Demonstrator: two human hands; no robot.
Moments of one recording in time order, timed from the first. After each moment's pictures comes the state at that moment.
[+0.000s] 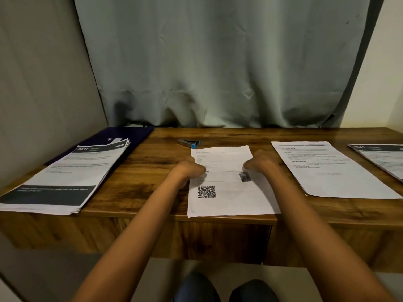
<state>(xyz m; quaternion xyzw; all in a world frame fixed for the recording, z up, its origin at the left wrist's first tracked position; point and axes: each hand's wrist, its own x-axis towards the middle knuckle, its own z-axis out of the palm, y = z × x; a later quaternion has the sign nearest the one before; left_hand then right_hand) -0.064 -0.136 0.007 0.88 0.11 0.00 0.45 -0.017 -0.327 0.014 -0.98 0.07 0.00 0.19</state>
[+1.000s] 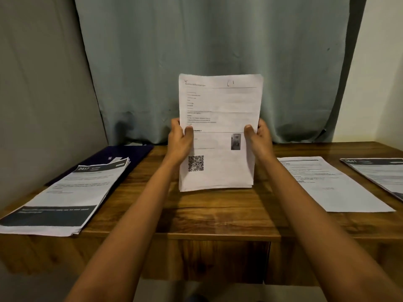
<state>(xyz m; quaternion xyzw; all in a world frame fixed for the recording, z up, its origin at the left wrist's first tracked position) -0.040 -0.121 0.078 0.77 -0.07 0.34 0.53 -0.006 -0.320 0.068 -0.65 -0.14 -0.24 0.70</state>
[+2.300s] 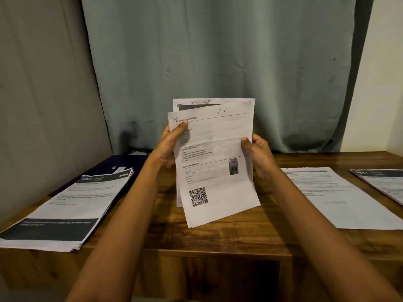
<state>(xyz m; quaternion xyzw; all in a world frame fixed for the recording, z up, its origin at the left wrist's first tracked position) -0.039 -0.088 0.109 0.57 -0.18 0.15 0.79 0.016 -0.311 0.066 -0.66 -0.15 -0.14 0.72</state>
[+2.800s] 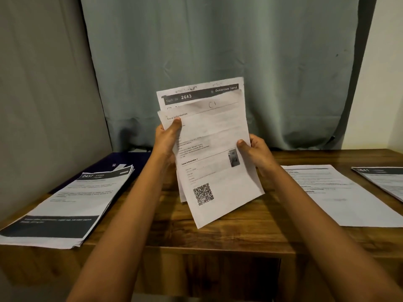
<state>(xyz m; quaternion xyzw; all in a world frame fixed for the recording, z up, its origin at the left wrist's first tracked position) -0.031 -0.090 0.109 0.56 -0.05 0.26 0.79 0.014 -0.313 0.062 -0.71 -0.21 -0.13 0.66</state>
